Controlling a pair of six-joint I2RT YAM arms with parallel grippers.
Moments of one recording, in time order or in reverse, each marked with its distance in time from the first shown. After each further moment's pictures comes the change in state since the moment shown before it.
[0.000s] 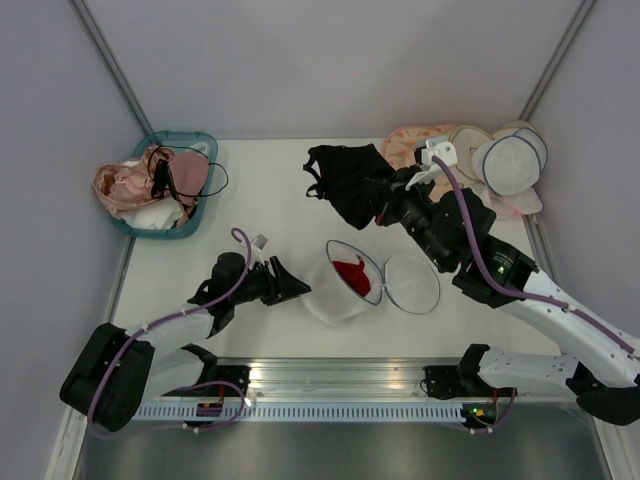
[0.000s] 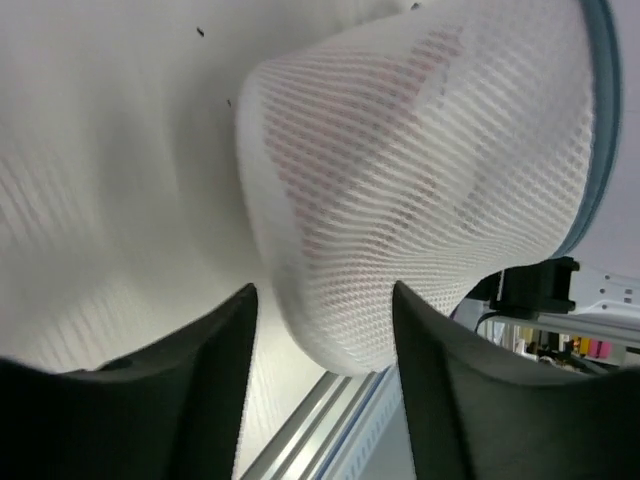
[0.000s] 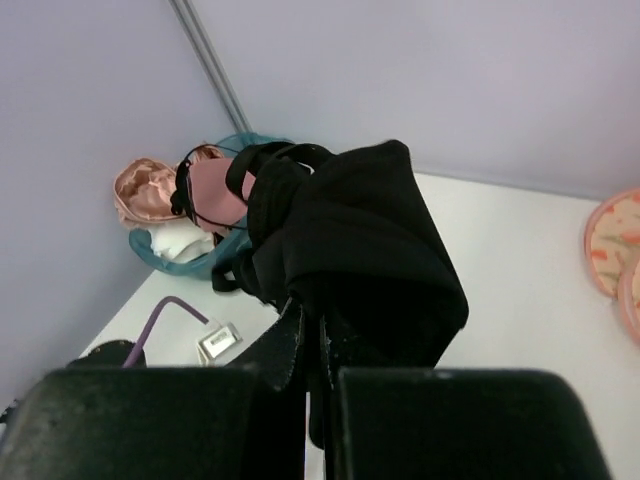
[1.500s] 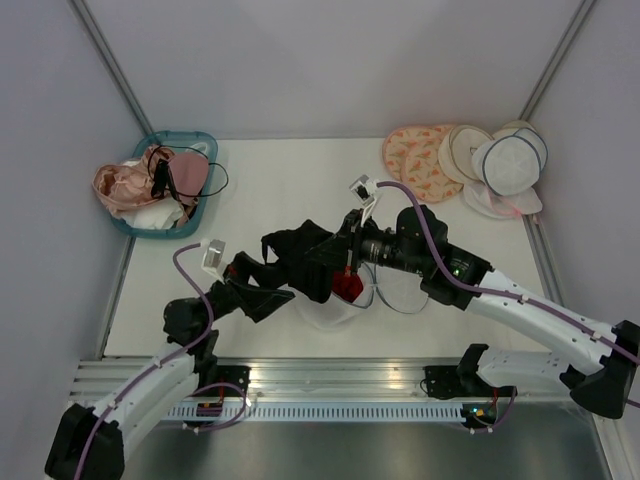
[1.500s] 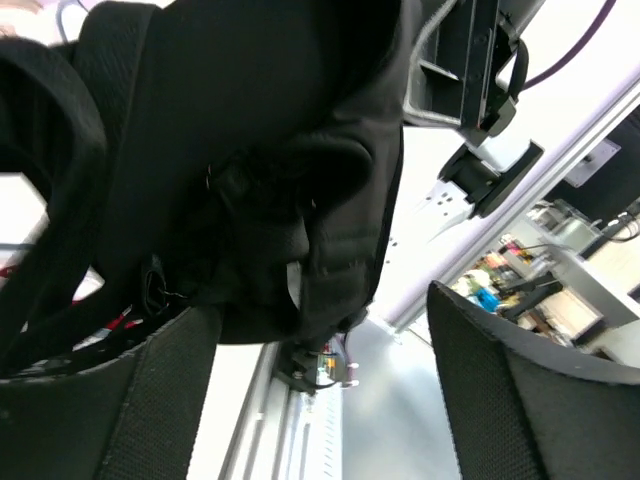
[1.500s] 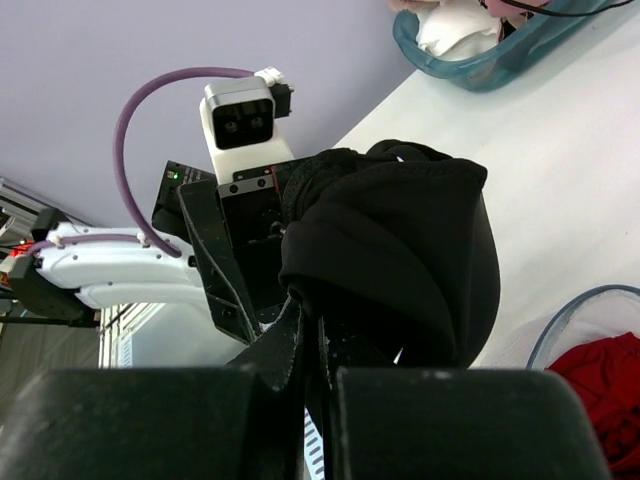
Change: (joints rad) left arm 0.000 -0.467 -0.181 0.700 0.134 -0.180; right arm 0.000 0.082 -0.204 0.180 -0.709 0.311
